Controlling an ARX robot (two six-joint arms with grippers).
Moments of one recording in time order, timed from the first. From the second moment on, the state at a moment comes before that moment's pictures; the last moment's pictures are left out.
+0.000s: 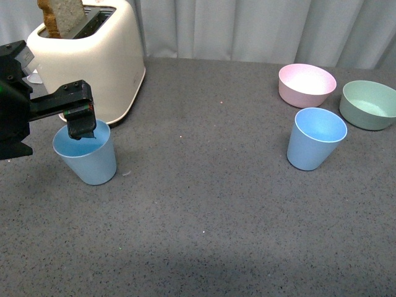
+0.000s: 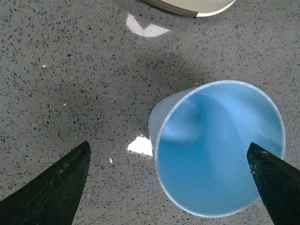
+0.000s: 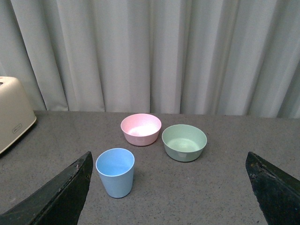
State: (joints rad) left arm -0.11 1.86 0.91 -0.08 -0.01 -0.37; right arm 0.00 0.00 0.00 0.00 0.00 0.00
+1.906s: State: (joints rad) left arm -0.47 2.18 1.41 -0.37 -0.05 -0.54; right arm 0.00 0.00 0.00 0.00 0.00 0.00
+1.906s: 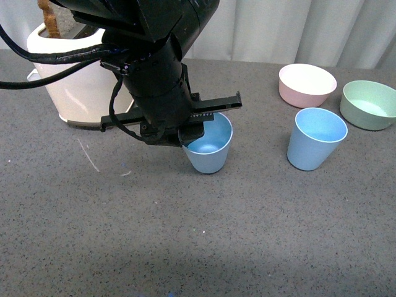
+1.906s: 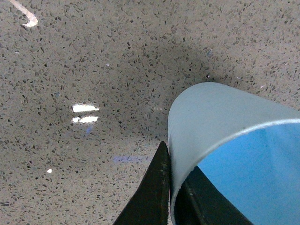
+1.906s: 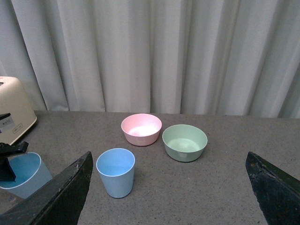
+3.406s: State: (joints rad) left arm -0.19 1.39 0.24 1.15 -0.18 -0.01; right arm 0.00 0.00 0.00 0.00 0.00 0.00
